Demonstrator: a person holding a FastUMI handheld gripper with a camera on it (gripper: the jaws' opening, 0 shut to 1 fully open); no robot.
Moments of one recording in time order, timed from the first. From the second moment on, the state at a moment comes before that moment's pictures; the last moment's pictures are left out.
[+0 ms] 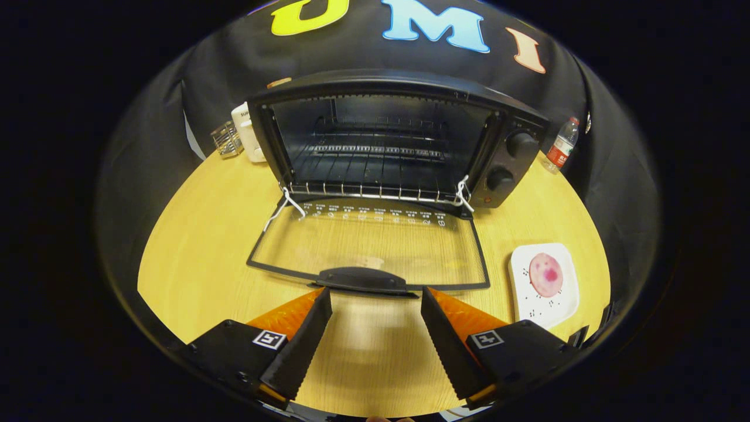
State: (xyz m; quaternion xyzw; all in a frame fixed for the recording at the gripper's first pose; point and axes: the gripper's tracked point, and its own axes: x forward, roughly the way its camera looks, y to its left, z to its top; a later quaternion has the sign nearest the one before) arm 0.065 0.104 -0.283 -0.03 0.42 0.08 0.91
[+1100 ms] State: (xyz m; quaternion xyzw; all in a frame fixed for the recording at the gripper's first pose) arm 0.002 -0.077 -0.218 -0.03 0.41 0.01 0.91
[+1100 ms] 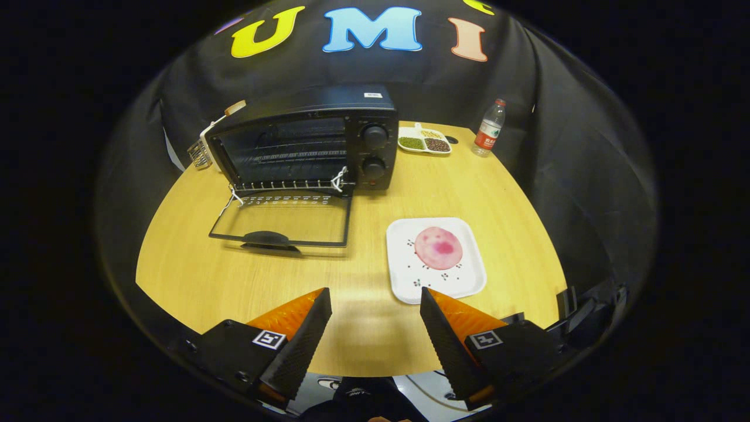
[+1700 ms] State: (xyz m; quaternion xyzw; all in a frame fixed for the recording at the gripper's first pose) arm 0.081 -0.172 -0.232 -0.01 0.46 0.04 0.89
